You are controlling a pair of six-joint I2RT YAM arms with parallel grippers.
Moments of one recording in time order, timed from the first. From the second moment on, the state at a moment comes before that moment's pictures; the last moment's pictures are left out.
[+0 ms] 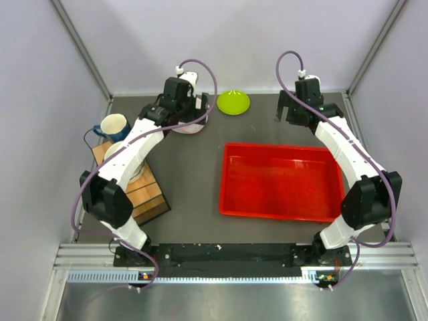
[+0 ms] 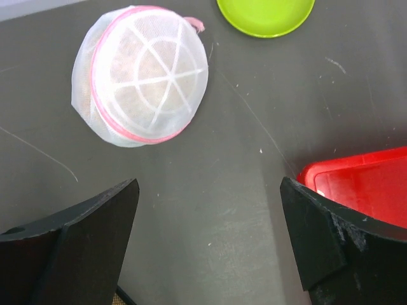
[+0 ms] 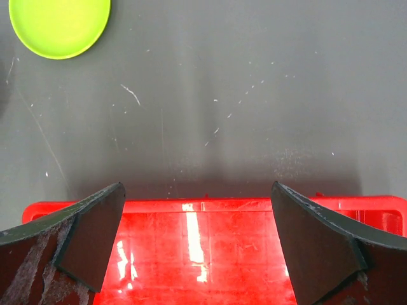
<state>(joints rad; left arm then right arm) -0.43 1.64 1.62 -0.58 -0.14 -0.13 0.26 1.58 1.50 -0.64 0.23 0.33</state>
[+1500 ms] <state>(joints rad) -0.22 2.18 2.09 -0.61 -0.18 -0.22 0.26 1.47 1.39 -0.59 0.12 0.32</state>
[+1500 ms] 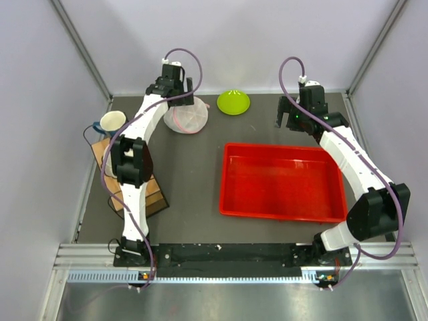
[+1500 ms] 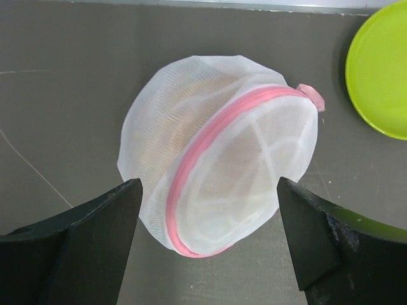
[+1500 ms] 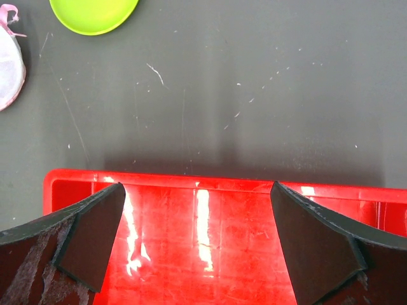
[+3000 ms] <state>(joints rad) -0.36 1.73 1.85 -0.55 0.61 -0.26 0.20 1.47 1.28 -0.14 -0.70 0.54</state>
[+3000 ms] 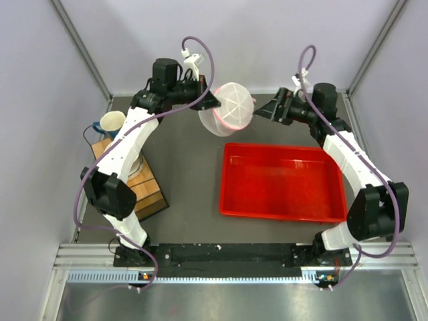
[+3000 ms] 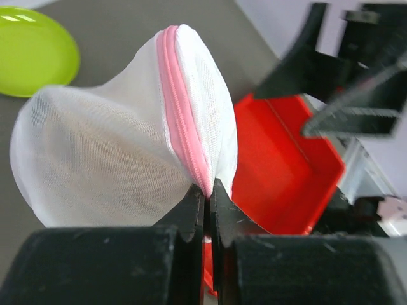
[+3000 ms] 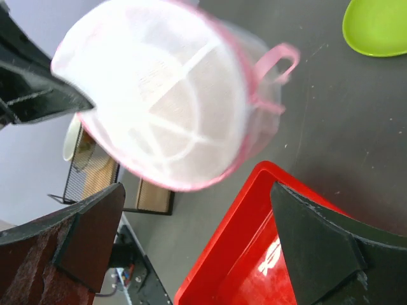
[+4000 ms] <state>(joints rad) -0.36 1.75 1.85 -0.48 0.81 -0.39 0.17 1.69 1.16 0.44 -0.98 0.98</state>
